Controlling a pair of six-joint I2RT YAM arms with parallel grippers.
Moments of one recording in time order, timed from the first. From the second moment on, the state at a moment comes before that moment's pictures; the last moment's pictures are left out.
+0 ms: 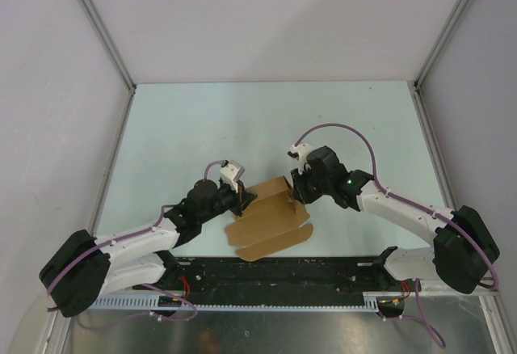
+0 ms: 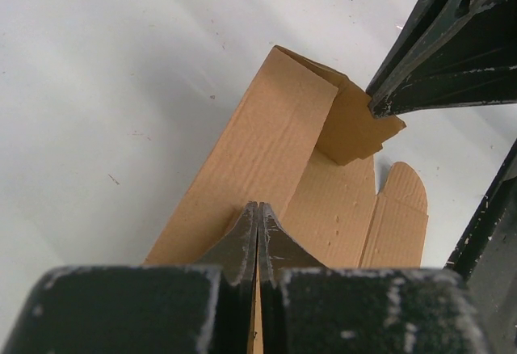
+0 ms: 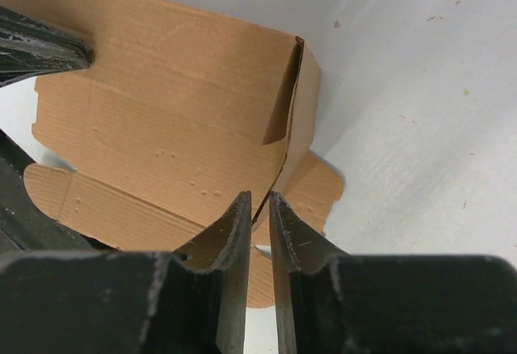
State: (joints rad) left arm -0.76 1.05 0.30 0.43 0.12 -0.28; right arm 0.74 1.28 0.80 -0.30 -0.14 0.20
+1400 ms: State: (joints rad) left arm -0.77 1.08 0.30 0.45 0.12 -0.28; right arm 0.61 1.19 0.80 -0.38 -0.06 0.22
